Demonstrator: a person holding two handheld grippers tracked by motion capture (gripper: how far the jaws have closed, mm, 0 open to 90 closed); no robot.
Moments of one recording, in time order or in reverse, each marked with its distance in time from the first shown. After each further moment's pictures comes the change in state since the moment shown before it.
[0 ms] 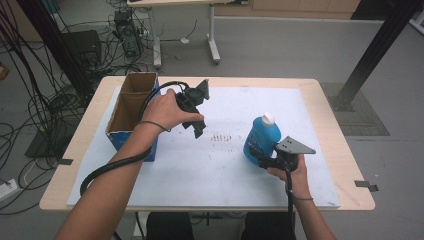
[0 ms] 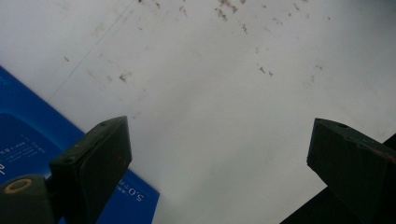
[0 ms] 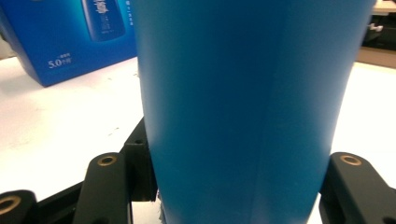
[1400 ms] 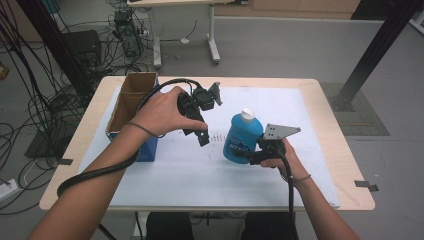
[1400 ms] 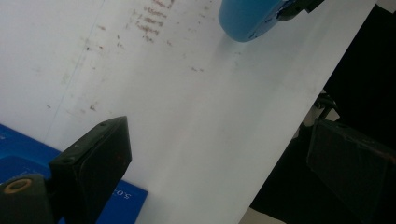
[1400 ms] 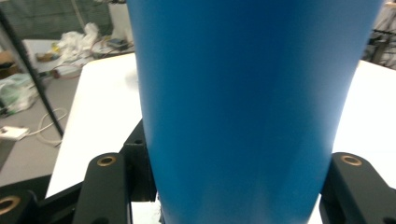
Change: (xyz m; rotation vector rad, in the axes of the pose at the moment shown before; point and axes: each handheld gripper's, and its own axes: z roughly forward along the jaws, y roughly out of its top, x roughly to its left) left arm -0.051 -0.030 -0.051 -0.080 -0.026 0.317; right arm -0.059 0.048 0.051 0.033 0.464 -0.091
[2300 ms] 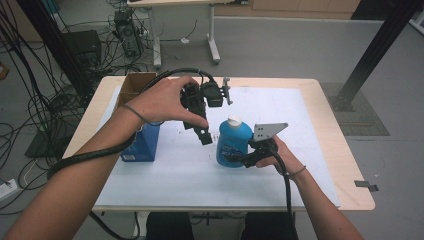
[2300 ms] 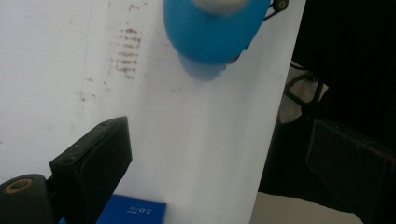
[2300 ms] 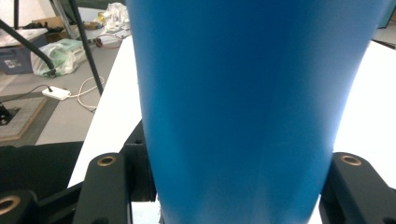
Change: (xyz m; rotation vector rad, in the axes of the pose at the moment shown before) left arm -0.015 0.015 -0.036 -0.019 -0.033 0.276; right arm -0.024 0.019 0.025 0.078 0.177 -0.097
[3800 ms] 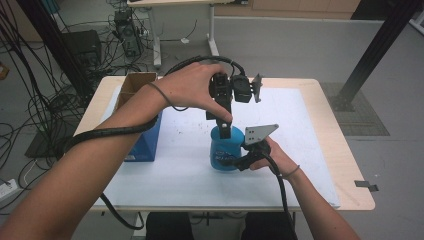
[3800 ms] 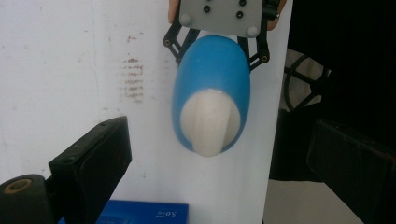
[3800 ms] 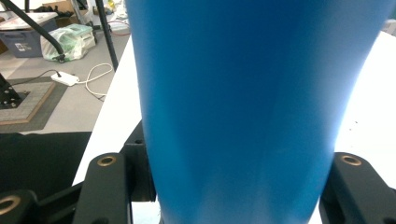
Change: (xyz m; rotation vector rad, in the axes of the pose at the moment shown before) left arm -0.013 0.068 -0.012 0.092 0.012 0.143; right arm 0.001 0.010 0.017 0.039 0.036 -0.035
